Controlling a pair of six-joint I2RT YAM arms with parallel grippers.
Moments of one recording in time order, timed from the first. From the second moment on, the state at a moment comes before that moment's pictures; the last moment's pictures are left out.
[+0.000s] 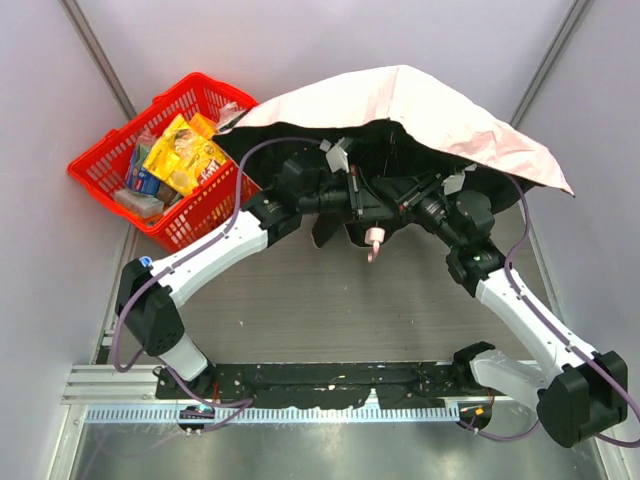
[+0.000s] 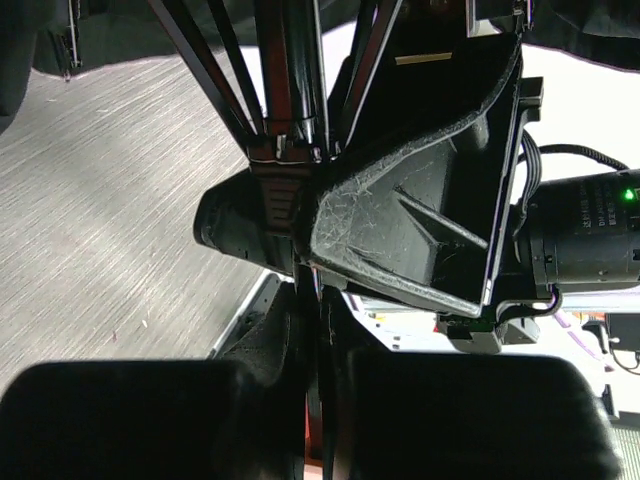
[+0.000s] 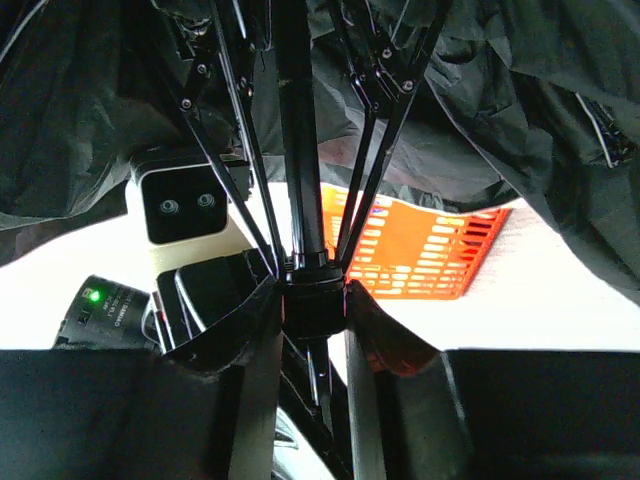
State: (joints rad) left arm -0.79 1.62 1.49 -0.11 0.49 -0.95; right arm 0.37 1.03 0.78 0.32 -0.27 1.34
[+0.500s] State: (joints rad) left arm -0.81 1.45 1.34 0.03 0.43 -0.83; right arm 0.03 1.05 0.72 0.43 -0.54 1.53
